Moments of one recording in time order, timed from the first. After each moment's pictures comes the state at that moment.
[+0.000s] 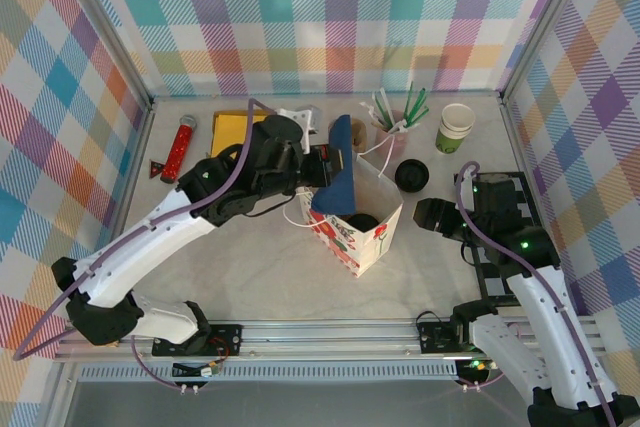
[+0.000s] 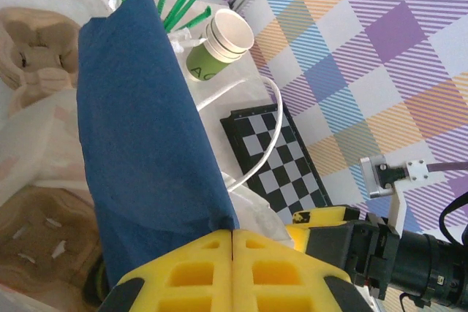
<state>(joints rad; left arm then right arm) -0.95 1.36 1.62 -0.73 -0.08 -0.76 0.24 0.74 0.91 -0.96 -0.24 0.49</state>
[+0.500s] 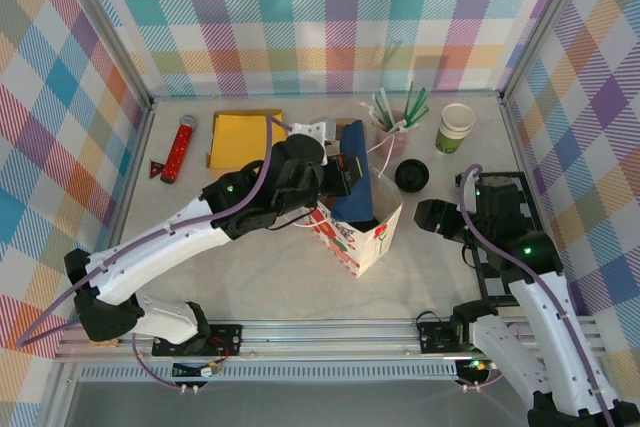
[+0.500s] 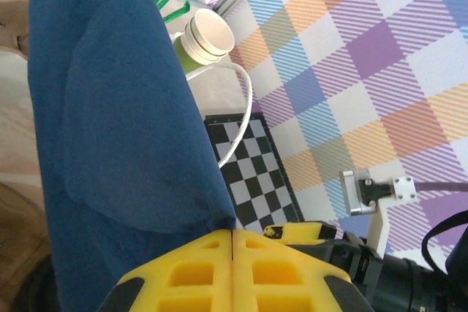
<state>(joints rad) -1.06 1.37 1.52 -0.55 -0.20 -0.89 0.24 0.70 0.91 -0.96 -0.25 0.50</state>
